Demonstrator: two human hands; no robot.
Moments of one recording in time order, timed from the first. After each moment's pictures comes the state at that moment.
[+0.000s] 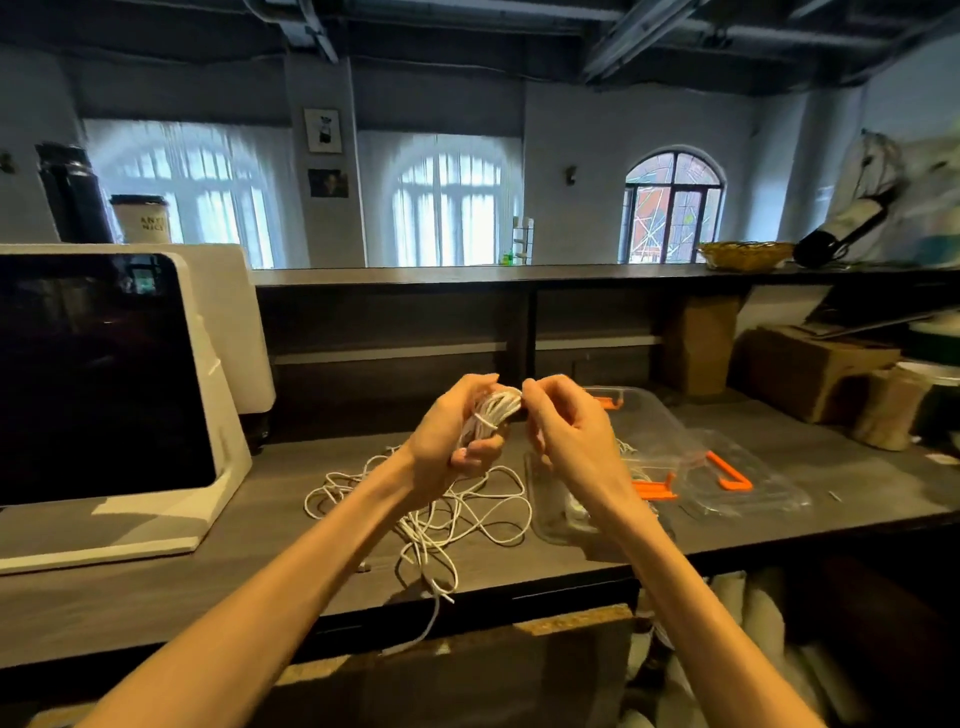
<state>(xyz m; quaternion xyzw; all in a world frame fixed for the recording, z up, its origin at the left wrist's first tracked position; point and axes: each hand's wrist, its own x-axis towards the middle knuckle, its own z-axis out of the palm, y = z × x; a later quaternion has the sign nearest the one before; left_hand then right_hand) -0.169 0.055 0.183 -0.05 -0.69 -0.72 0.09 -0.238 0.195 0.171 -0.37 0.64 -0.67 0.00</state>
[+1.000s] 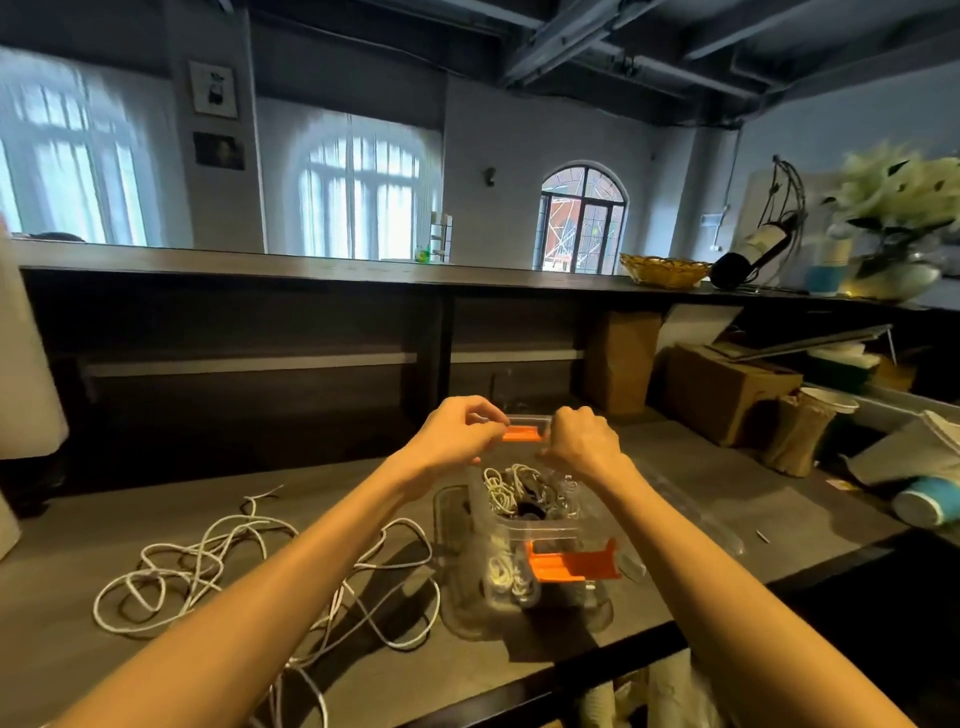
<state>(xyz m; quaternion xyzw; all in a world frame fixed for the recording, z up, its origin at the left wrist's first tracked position) -0.367 0.048 0.159 0.02 -0.84 -0.52 0.14 -0.491 0.194 0.145 -0.18 0.97 -0.08 -0.11</state>
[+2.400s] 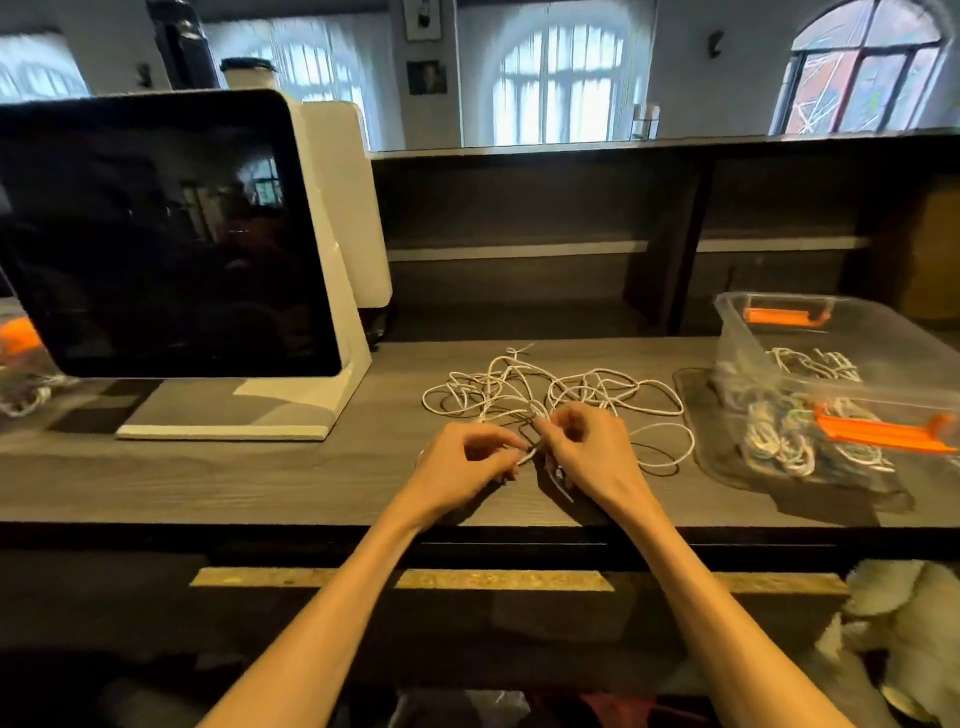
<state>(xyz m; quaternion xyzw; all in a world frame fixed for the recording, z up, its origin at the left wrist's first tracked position) -0.120 -0.073 0.014 0.17 -0.82 -0.51 0.22 -0.265 0.051 0.009 -0.40 0.78 -0.49 0.04</state>
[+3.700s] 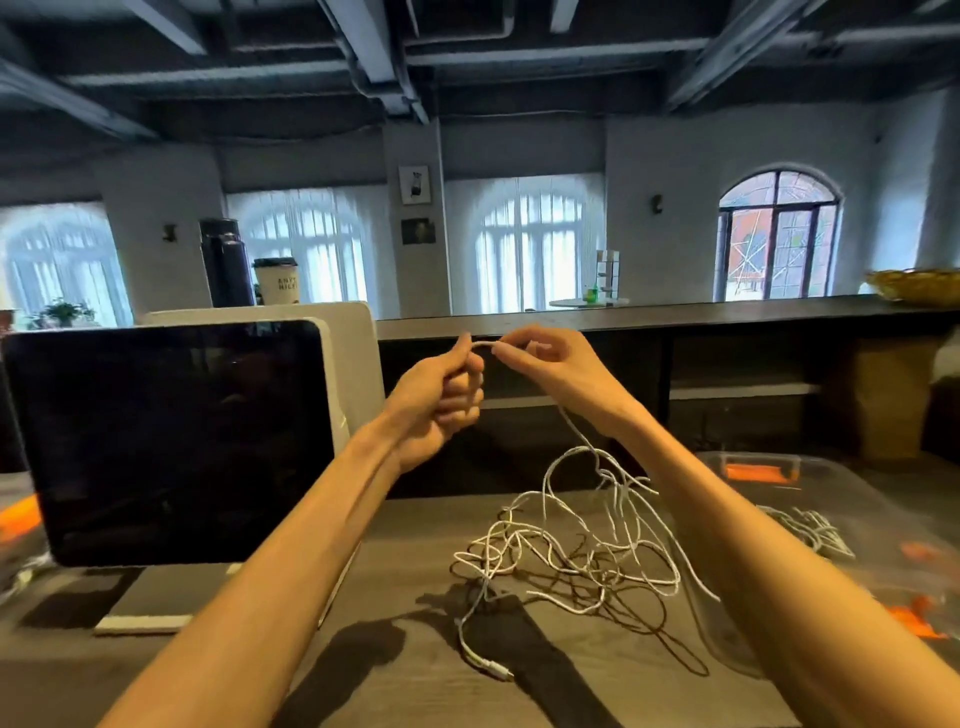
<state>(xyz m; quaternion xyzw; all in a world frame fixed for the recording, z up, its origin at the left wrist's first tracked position) -0.151 -0.114 0.253 0.05 -0.63 -0.73 0.25 -0.303 0.001 0.253 -0.58 0.60 -0.55 -0.01</state>
